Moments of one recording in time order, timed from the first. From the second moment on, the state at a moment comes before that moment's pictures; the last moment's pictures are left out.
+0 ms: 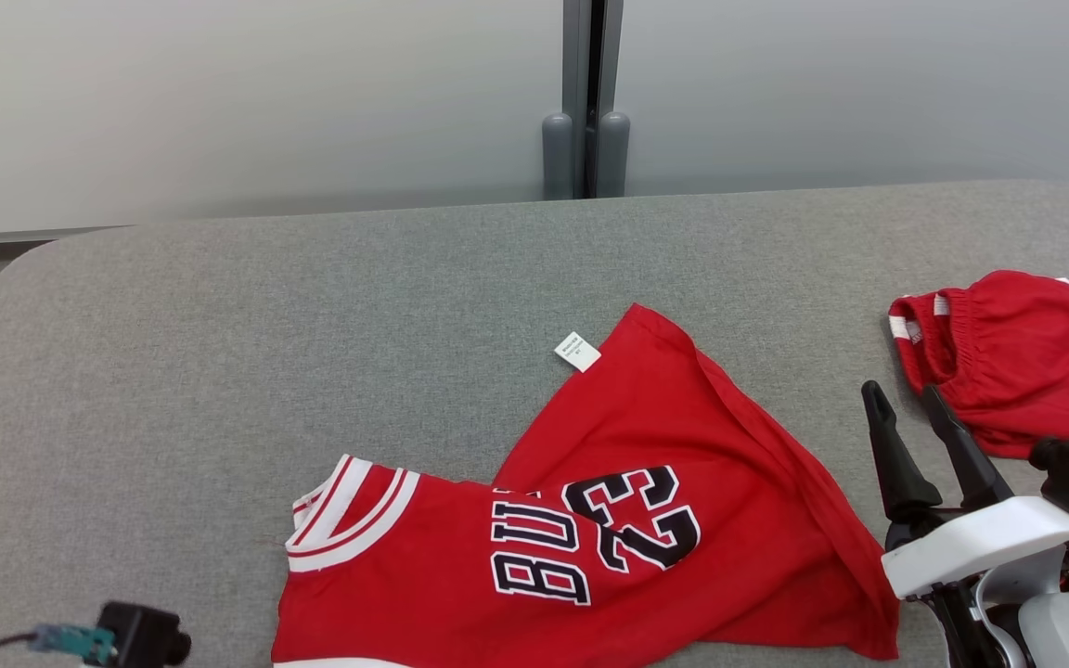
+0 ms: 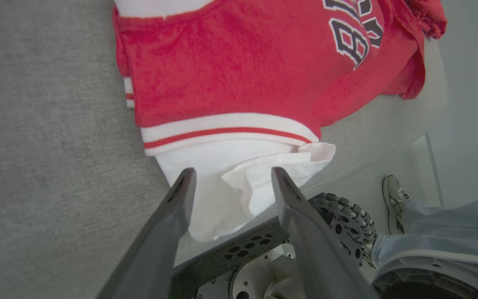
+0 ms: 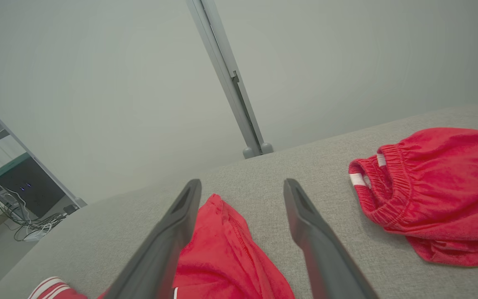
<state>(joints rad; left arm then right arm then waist) -0.30 0.96 -1.23 -0.12 -1.50 0.03 0.04 -0.14 -0.20 0.16 0.22 0.59 0.13 -0.05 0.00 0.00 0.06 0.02</state>
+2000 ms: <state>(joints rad) -0.81 0.87 -1.11 0.37 -1.56 -0.12 0.49 -0.29 -0.17 0.22 0.29 0.62 0.13 -0.14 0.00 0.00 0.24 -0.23</state>
